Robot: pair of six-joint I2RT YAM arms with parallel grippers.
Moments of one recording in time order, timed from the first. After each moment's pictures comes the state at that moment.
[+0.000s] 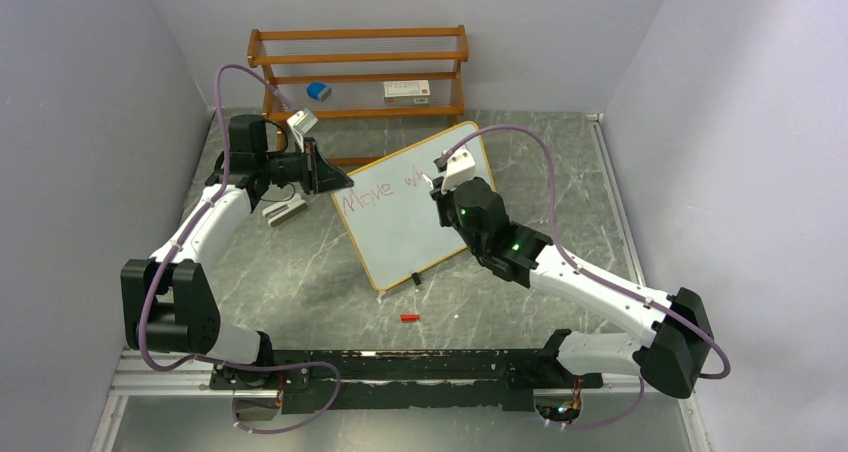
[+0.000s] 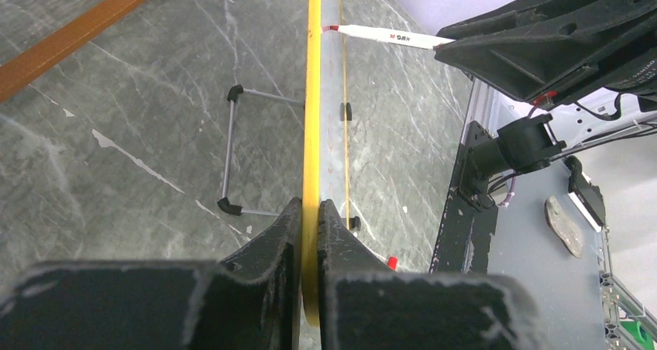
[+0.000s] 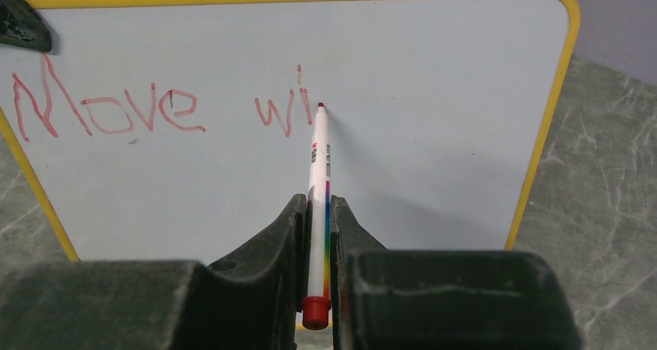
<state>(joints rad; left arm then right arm) -0.07 1.43 1.06 -0.18 1.12 -0.07 0.89 1.19 0.91 -0.02 0.46 0.05</state>
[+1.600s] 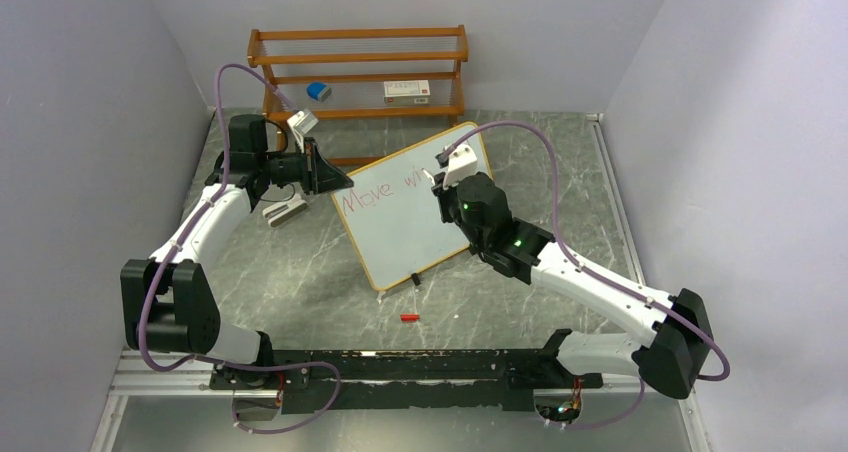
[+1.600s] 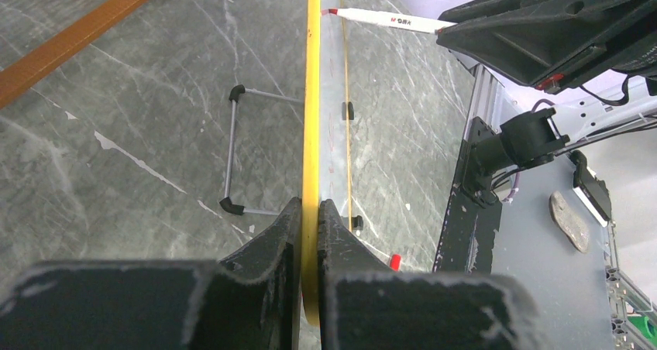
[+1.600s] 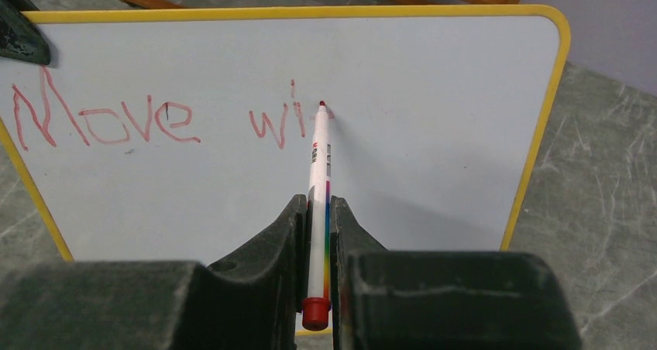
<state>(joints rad) -0.07 1.43 1.06 -0.19 1.12 -0.04 0.86 1.20 0.94 -0.03 0.44 0.03</state>
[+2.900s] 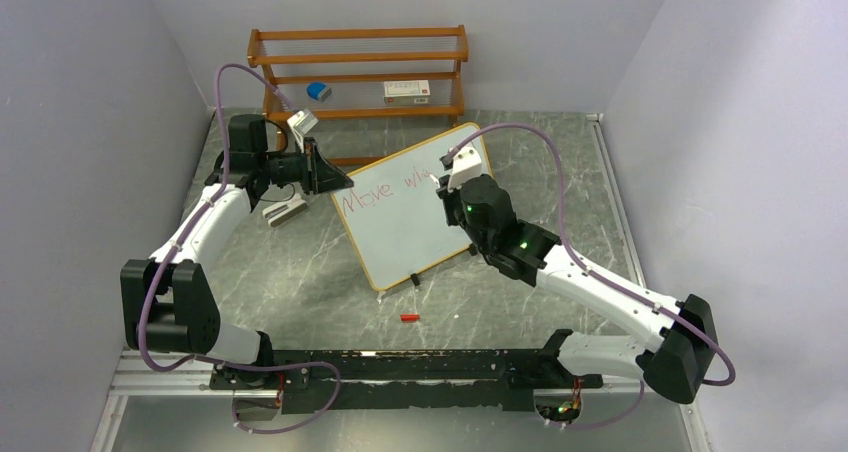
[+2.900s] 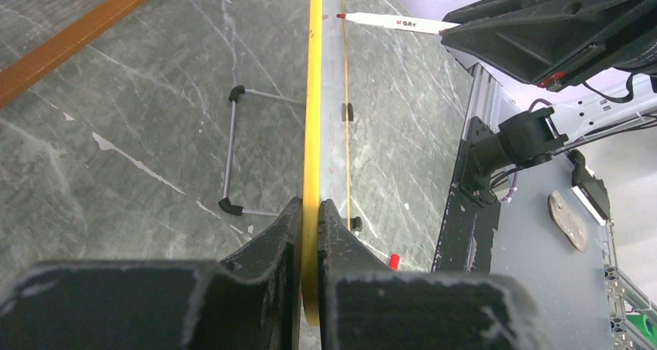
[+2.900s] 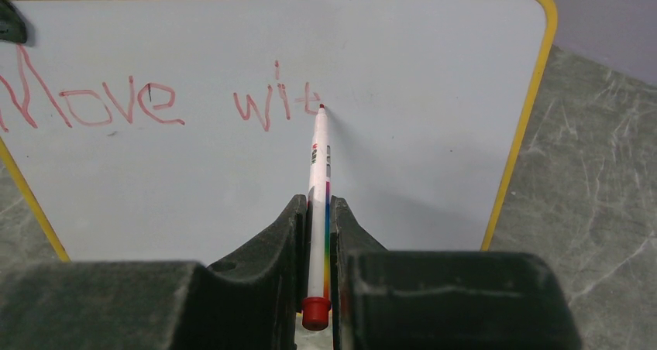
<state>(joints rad) -0.07 1.43 1.06 -0.19 1.12 -0.04 0.86 1.16 0.93 -0.10 0.45 0.04</state>
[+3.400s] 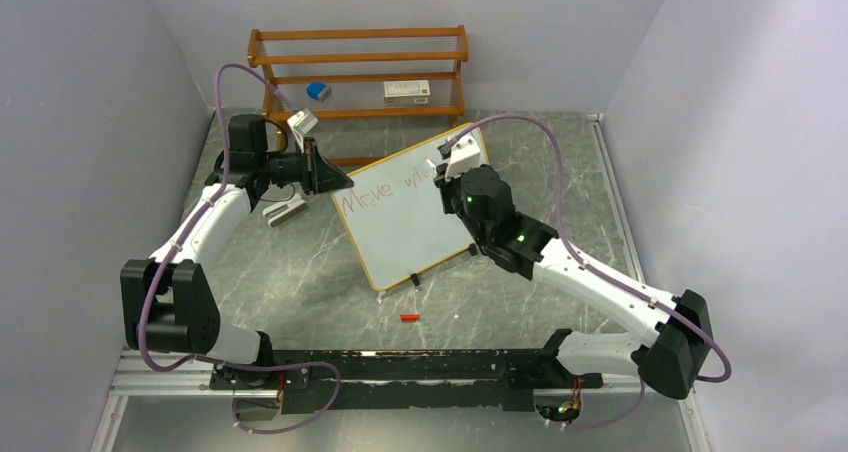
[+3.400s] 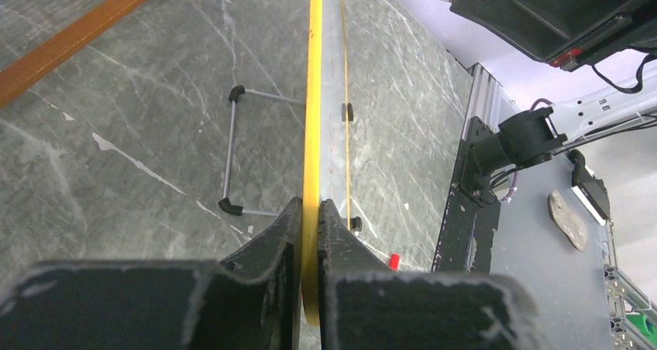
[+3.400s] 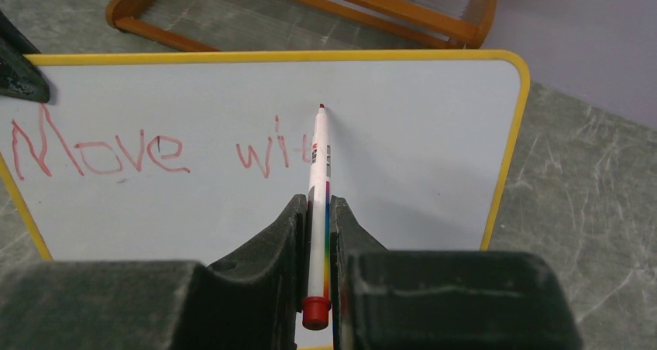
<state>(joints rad) -0.07 1.43 1.07 -0.19 1.12 -0.04 0.85 1.19 0.99 -0.04 0.45 -0.01</state>
